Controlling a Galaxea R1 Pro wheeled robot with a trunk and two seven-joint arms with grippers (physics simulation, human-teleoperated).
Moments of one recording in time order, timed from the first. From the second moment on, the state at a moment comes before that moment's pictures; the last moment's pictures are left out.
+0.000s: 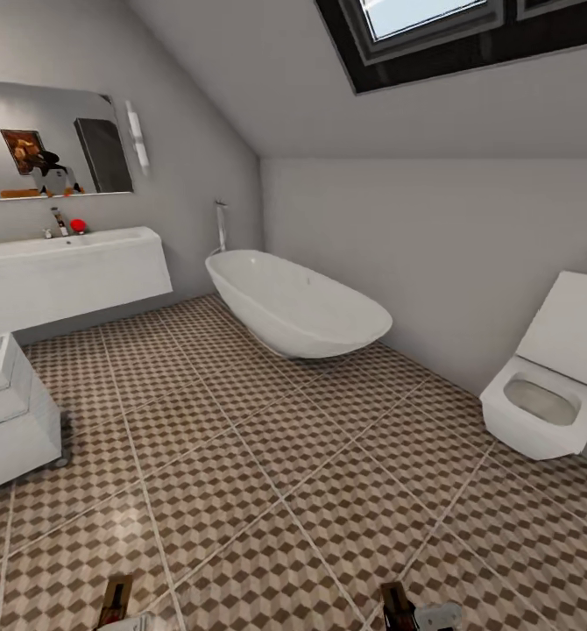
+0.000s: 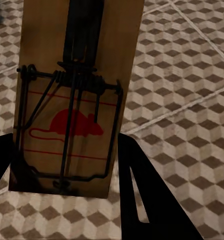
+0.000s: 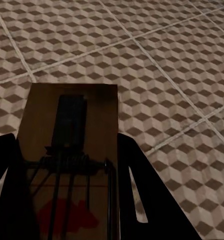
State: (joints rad) left arm -0.33 0.11 -0.88 -0.05 1.03 -0.68 0.12; right arm -0.30 0.00 -0.18 -0.14 0.36 -0.67 -0.09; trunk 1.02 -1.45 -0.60
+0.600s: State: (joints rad) left arm -0.33 0.11 -0.88 -0.05 1.03 -0.68 0.12; right arm -0.30 0.00 -0.18 -0.14 0.36 -0.67 -0.09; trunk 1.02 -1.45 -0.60
